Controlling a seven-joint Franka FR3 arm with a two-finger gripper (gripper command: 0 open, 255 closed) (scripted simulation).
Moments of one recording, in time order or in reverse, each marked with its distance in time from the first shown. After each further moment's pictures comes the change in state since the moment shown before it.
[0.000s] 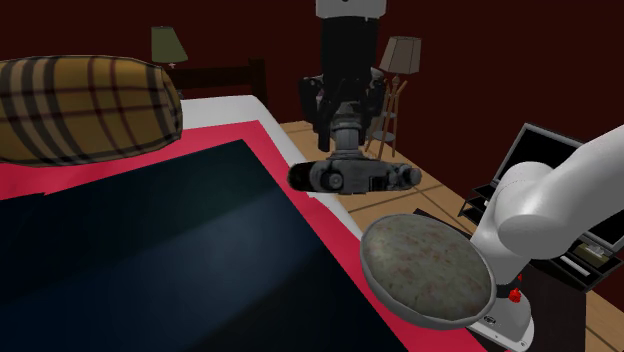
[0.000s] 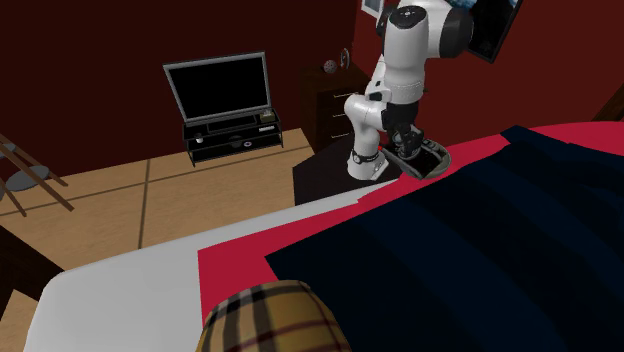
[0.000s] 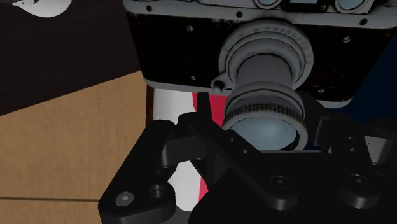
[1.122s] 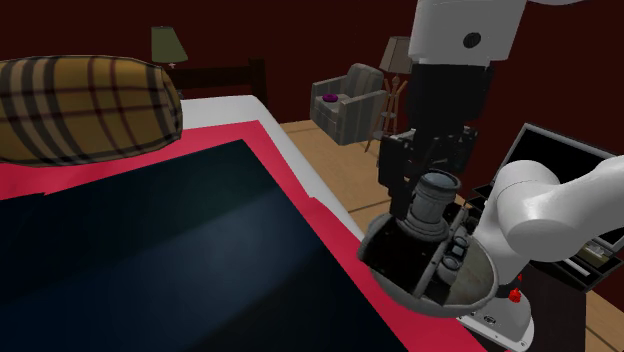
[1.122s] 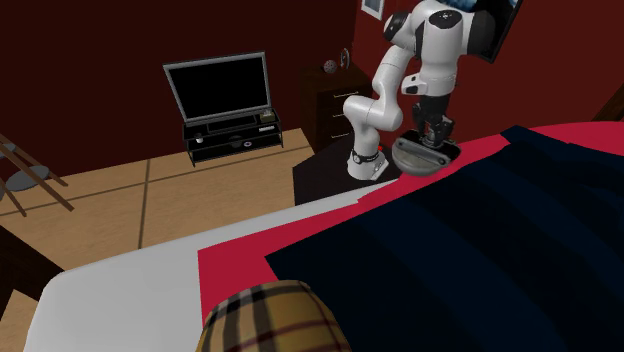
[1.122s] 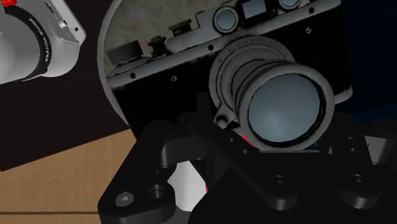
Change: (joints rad) arm 0.131 -0.366 0.054 -0.279 0.172 -0.008 0.114
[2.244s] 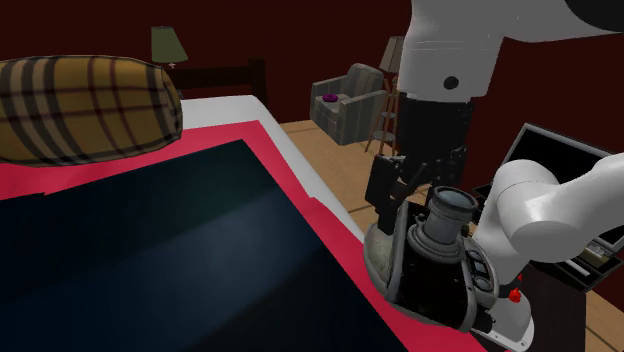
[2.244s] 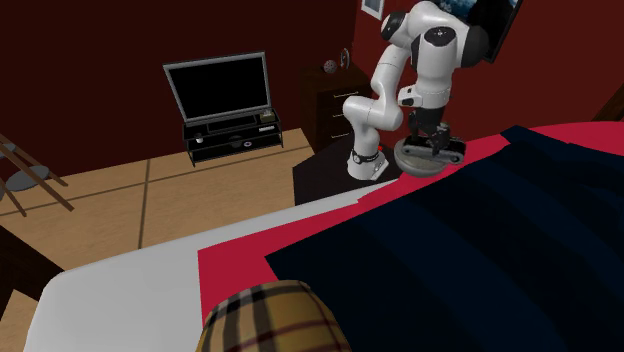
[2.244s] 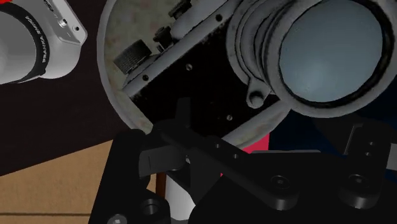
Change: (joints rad) arm 0.054 0.010 -0.003 -0.087 -0.015 0.072 0.007
